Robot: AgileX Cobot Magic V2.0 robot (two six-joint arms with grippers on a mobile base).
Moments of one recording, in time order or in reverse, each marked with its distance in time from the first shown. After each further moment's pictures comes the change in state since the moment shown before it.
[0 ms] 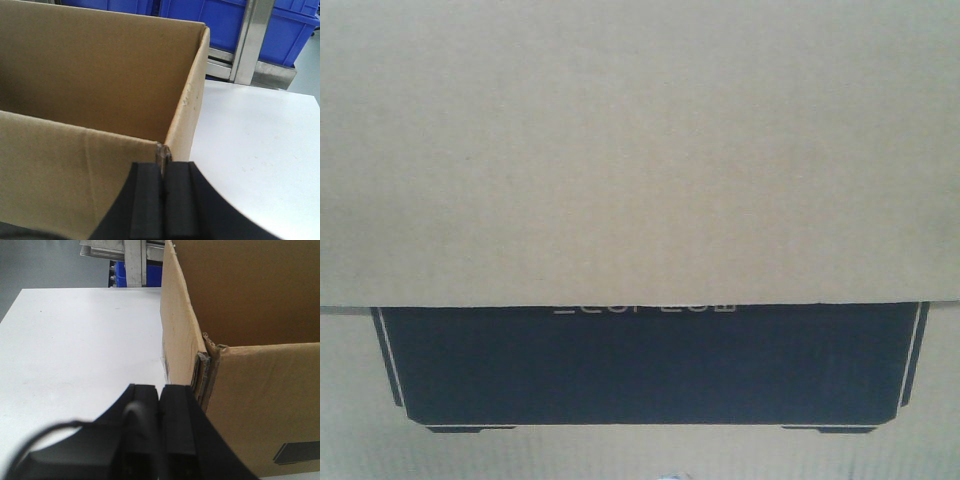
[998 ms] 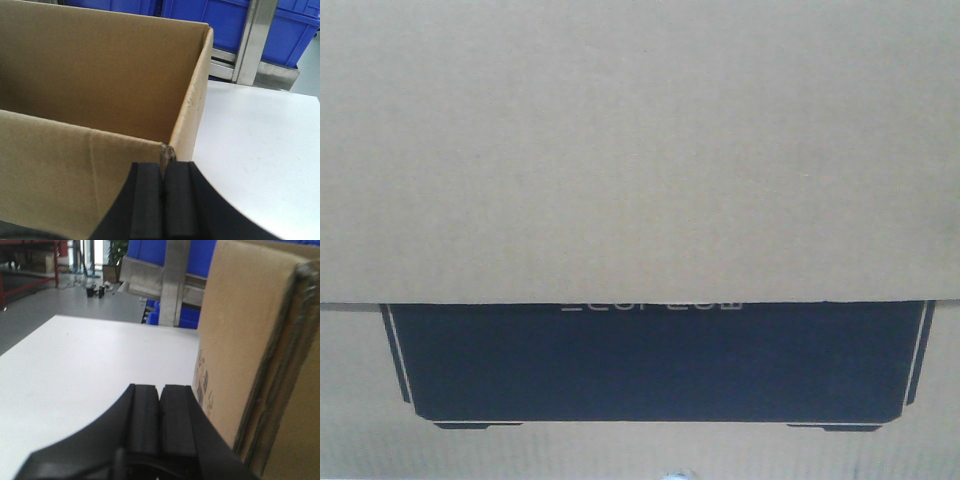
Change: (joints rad) left arm 0.257 -0.176 0.632 -0.249 -0.759 0.191; right arm 0.000 0.000 0.000 0.000 0.000 0.000
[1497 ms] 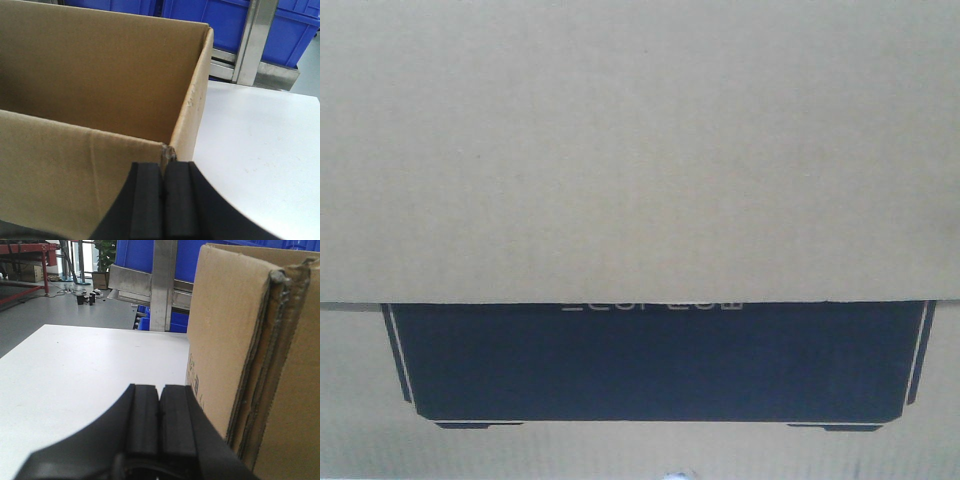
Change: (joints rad) left arm -0.026 0.000 0.000 0.012 -0.004 0.001; right arm 0.000 0.000 0.000 0.000 0.000 0.000
